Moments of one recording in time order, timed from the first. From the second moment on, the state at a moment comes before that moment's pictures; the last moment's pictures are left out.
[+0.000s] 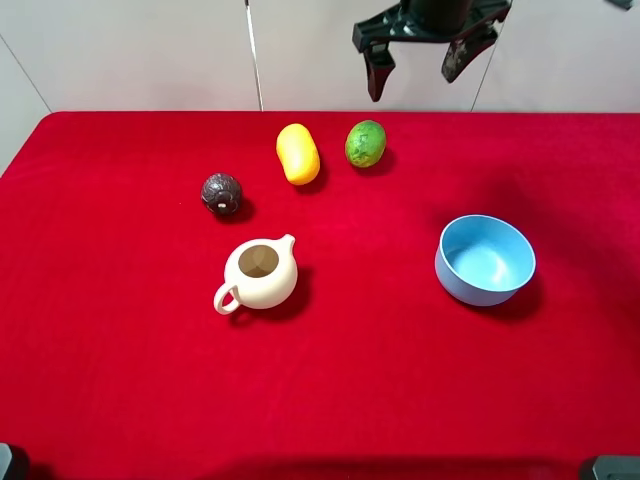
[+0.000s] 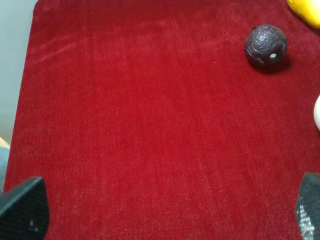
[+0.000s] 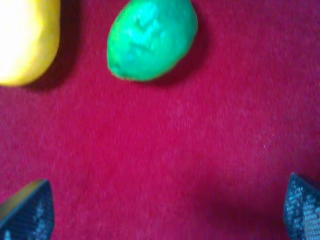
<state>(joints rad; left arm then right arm) 0.01 0.00 -0.49 -0.05 1.07 0.16 0.49 2.01 -1.85 -0.06 1.21 0.13</state>
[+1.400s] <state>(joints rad) 0.01 0.00 -0.49 -0.05 1.07 0.16 0.49 1.15 -1.17 0.02 1.22 0.07</state>
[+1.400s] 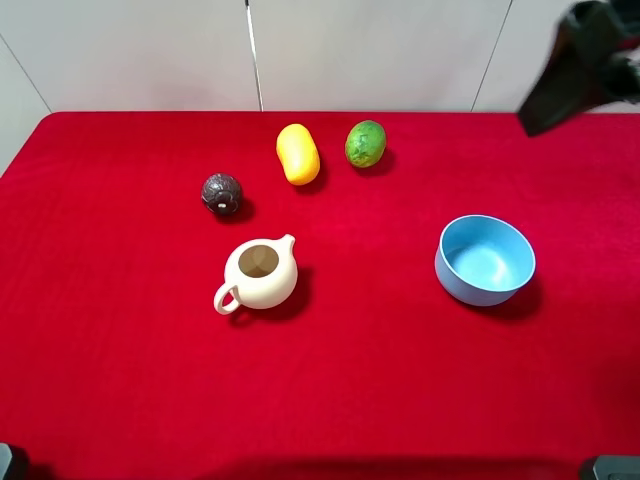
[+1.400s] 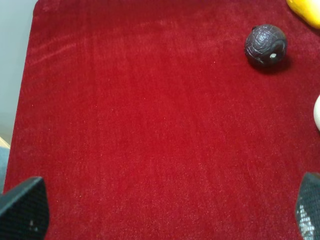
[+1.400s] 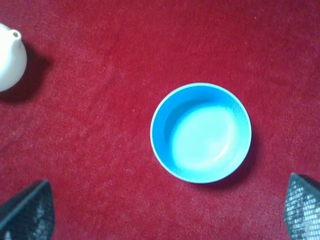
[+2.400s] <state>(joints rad) 0.01 0.00 -0.49 -0.05 1.07 0.16 0.24 0.37 -0.69 -0.03 1.14 0.07</state>
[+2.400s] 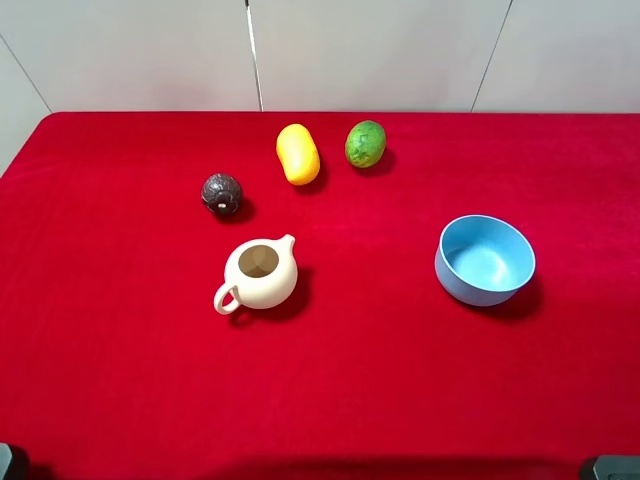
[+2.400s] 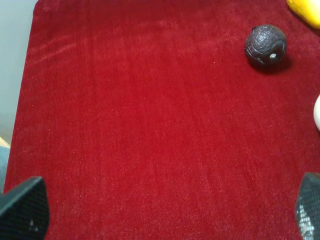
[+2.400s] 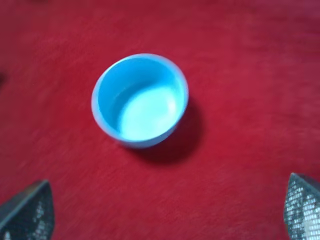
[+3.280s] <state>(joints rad) 0.01 0.00 -0.49 -0.05 1.07 0.16 0.12 -0.01 -0.50 -0.04 1.02 0.07</state>
